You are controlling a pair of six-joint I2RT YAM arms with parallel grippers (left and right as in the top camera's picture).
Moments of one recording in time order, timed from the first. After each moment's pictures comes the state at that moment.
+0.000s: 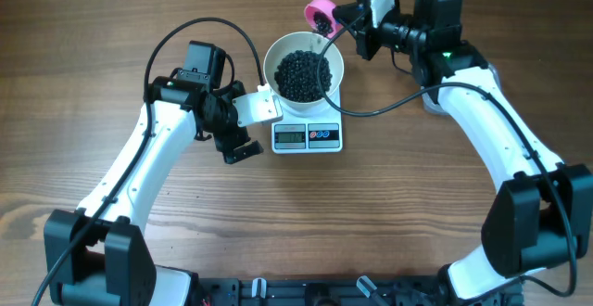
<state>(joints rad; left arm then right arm) -0.22 1.59 1.18 -0.90 0.36 1.06 0.21 1.75 1.35 -0.05 -0.67 -0.31</state>
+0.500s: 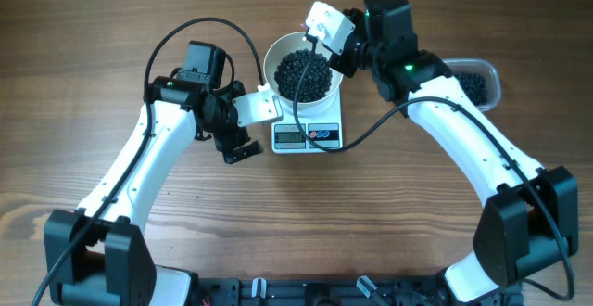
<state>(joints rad) -0.22 1.59 1.18 -0.90 0.36 1.06 0.38 1.74 1.35 -0.18 -0.28 -0.72</state>
